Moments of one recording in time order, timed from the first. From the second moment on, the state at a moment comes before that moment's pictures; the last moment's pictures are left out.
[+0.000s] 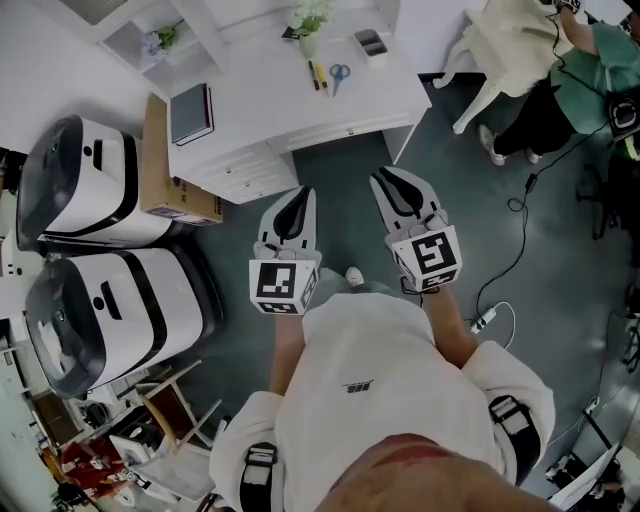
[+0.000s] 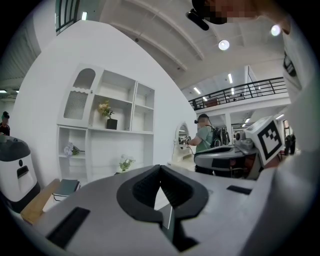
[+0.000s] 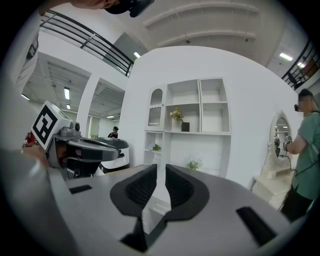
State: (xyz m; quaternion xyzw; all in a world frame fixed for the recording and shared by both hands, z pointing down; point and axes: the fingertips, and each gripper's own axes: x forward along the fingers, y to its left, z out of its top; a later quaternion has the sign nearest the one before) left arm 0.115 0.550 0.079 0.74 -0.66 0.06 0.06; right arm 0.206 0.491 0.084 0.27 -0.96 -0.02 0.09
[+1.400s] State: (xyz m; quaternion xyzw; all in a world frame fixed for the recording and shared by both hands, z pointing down) left arm -0.015 0.294 0.130 0.78 -0.61 0.08 0.10; right arm 0.067 0.243 0.141 0.32 -0.94 0.03 0.13
